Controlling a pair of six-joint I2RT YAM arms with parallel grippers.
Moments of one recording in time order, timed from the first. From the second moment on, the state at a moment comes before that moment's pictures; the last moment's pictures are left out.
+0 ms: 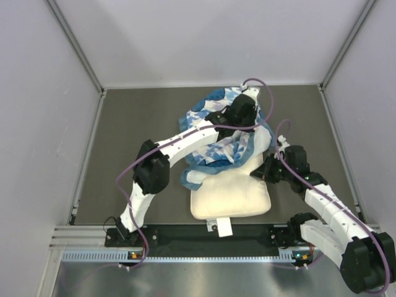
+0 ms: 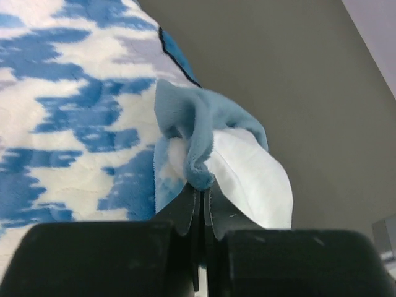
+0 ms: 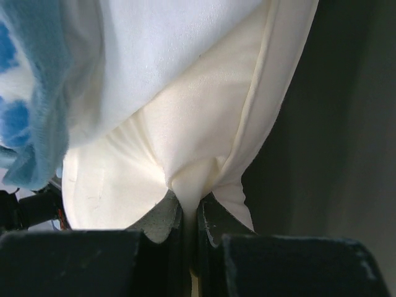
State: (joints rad) left arm -0.89 2.15 2.00 -0.37 -0.16 -0.41; right arm 0.26 0.88 0.45 -0.29 -0.40 0.59
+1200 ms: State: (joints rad) left arm -1.26 1.45 1.53 -0.35 -0.15 -0.27; right arm 0.41 1.12 0.82 -0.09 -0.39 0.78
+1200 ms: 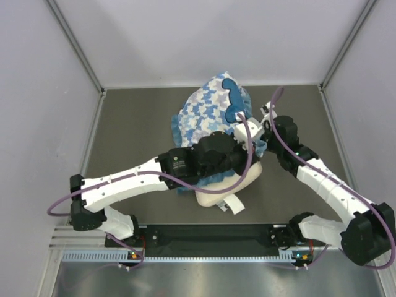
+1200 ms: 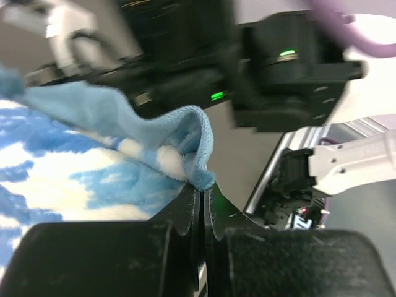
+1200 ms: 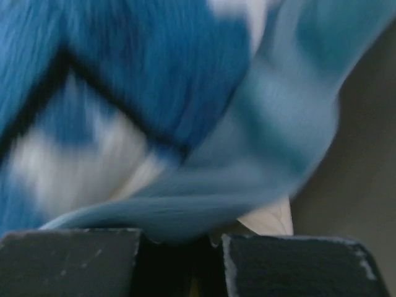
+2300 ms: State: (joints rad) left arm -1.56 1.31 1.62 -0.41 -0.66 -0.34; right arm 0.15 1.26 1.24 -0.41 -0.19 0.82
